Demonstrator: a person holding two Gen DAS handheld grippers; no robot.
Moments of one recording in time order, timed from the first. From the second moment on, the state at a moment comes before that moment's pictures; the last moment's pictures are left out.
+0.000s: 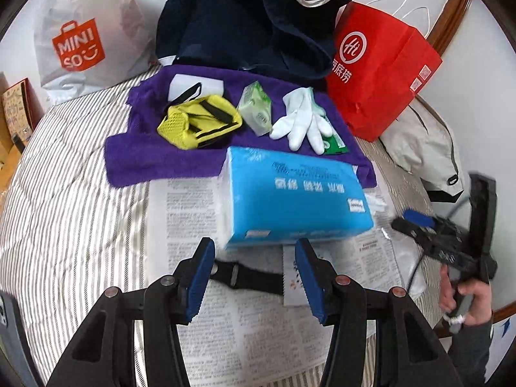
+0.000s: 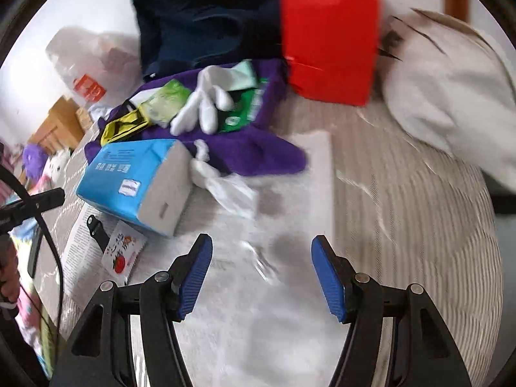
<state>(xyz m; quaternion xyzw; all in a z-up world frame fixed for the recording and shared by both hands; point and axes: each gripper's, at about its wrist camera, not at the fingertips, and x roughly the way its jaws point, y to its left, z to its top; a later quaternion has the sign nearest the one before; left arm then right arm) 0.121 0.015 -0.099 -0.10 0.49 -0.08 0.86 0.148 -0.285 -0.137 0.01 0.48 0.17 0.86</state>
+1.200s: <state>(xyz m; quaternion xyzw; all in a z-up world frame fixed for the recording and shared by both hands) 0.103 -0.074 -0.153 -0.02 0.50 -0.12 0.85 0.116 -0.311 -0.121 0.02 0.46 0.15 0.87</state>
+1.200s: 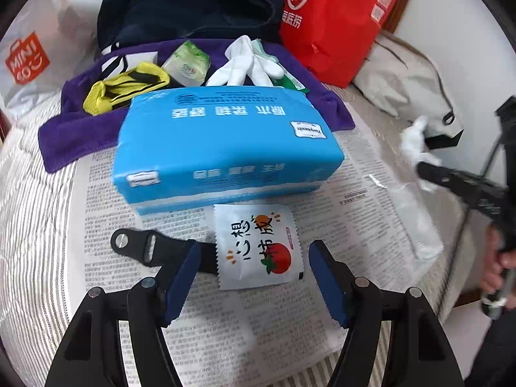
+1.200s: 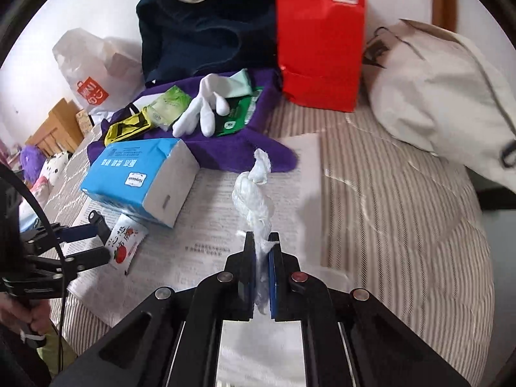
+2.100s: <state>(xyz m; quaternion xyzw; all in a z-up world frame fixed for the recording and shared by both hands) 0.104 -0.084 -0.163 0.02 0.47 -0.11 0.87 0.095 -0.335 -0.128 0.05 0.47 0.13 0.87</state>
